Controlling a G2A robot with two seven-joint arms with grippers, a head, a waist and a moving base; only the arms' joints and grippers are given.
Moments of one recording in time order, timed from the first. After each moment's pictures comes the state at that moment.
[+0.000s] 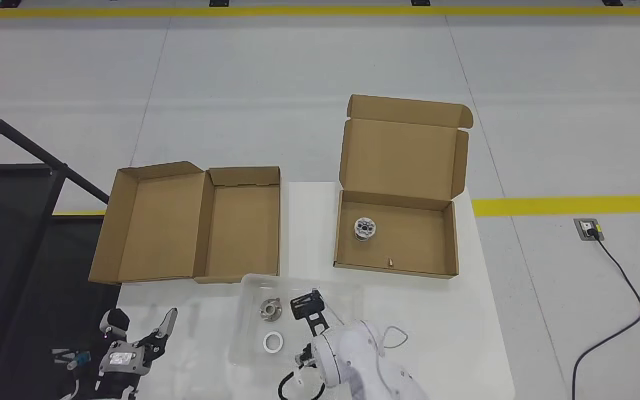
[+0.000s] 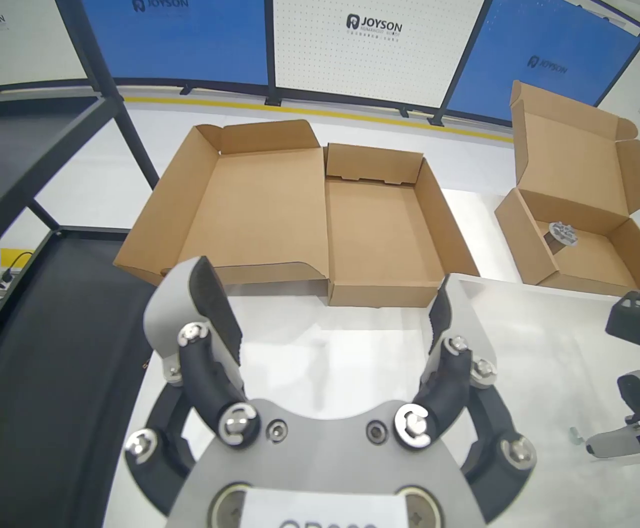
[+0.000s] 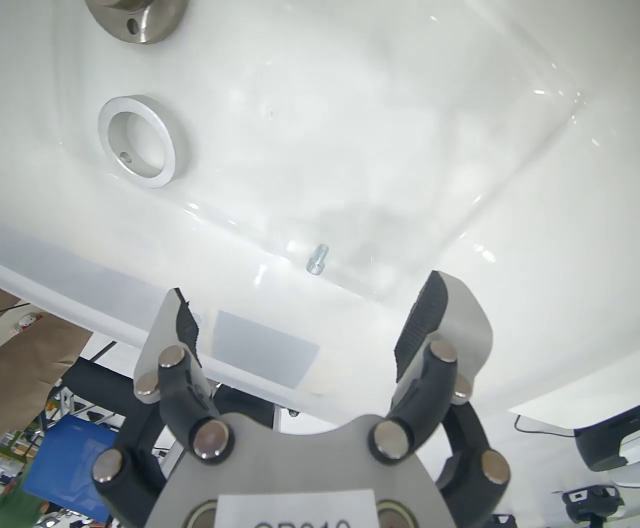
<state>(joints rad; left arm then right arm) 1.88 -1.20 -1.80 -1.95 1.07 -0.09 0.20 -0.99 -1.62 0.86 -1.51 -1.42 0.36 1.45</state>
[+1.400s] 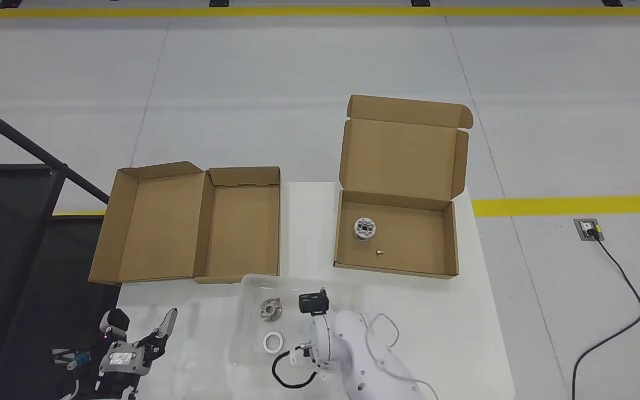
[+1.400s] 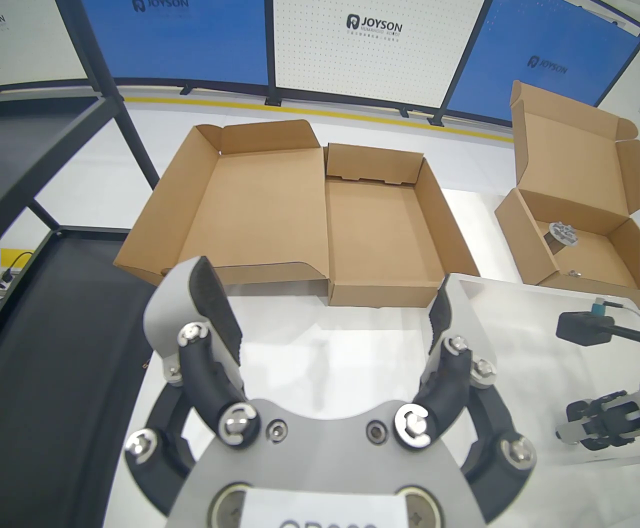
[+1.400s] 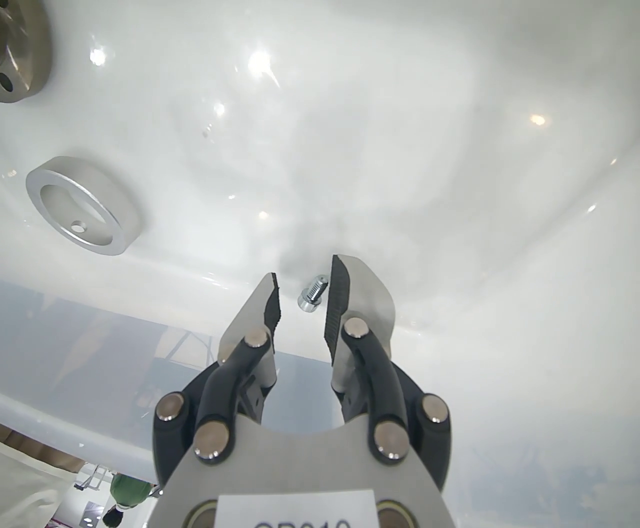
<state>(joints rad) 1.88 -1.20 -1.80 -1.95 1.07 -0.09 0.20 -0.93 -1.73 0.96 -1.22 -1.34 0.46 1.36</state>
